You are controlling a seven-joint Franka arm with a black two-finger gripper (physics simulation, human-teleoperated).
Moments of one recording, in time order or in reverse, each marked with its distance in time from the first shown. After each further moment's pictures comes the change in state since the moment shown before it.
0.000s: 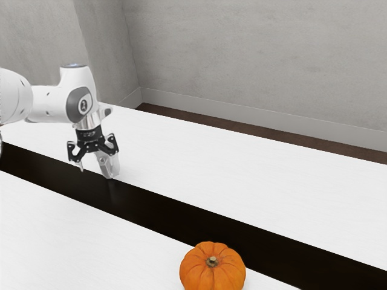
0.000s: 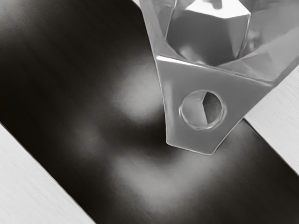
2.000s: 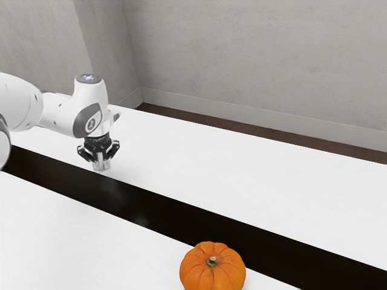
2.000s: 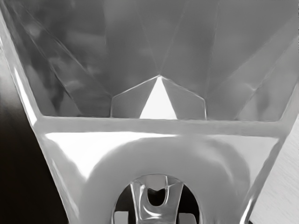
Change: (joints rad) arm 0.001 0.040 -0.035 -0.047 0.228 0.259 -0.171
